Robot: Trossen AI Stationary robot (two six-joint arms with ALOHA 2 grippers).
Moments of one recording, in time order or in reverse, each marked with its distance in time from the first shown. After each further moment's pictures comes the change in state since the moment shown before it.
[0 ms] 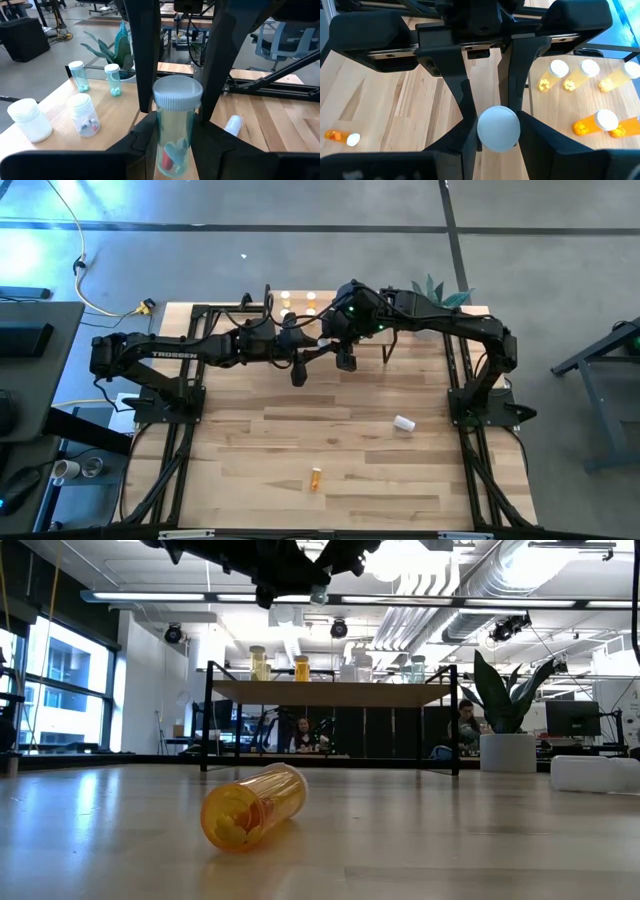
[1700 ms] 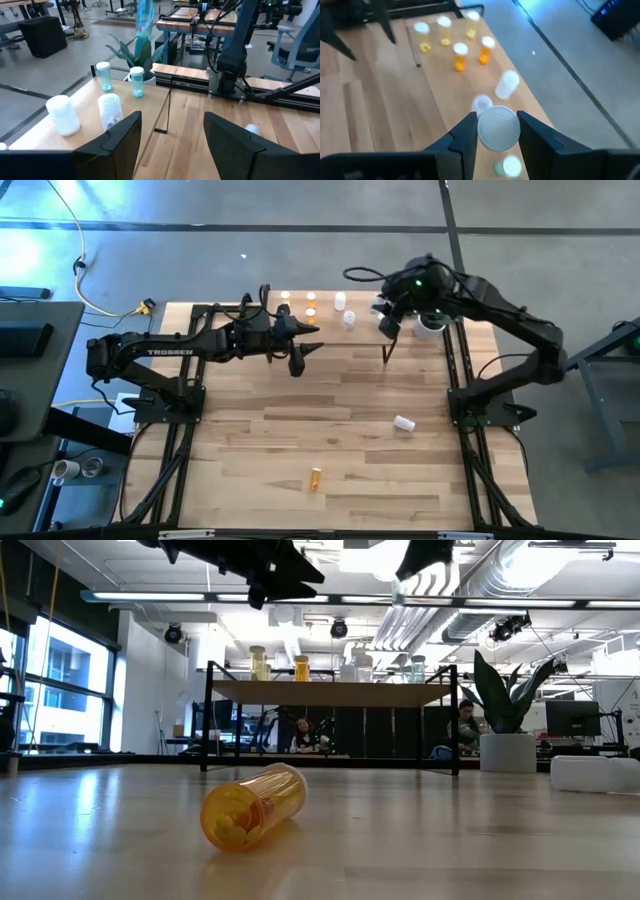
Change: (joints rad) left arm 0.053 -0.034 0.001 -0.023 -0.020 -0.026; right arm -0.202 -0.379 -0.235 -0.063 0.290 0.126
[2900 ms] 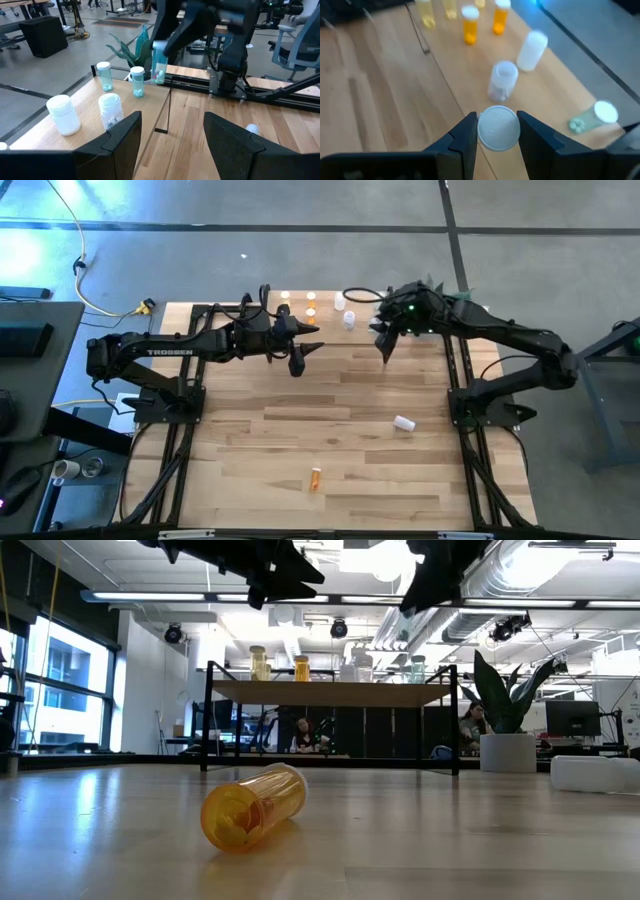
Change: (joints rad) left arm 0.000 0.001 0.000 0.000 -0.005 0.000; right arm 0.017 -0.118 -0.383 0.246 -0.024 0.138
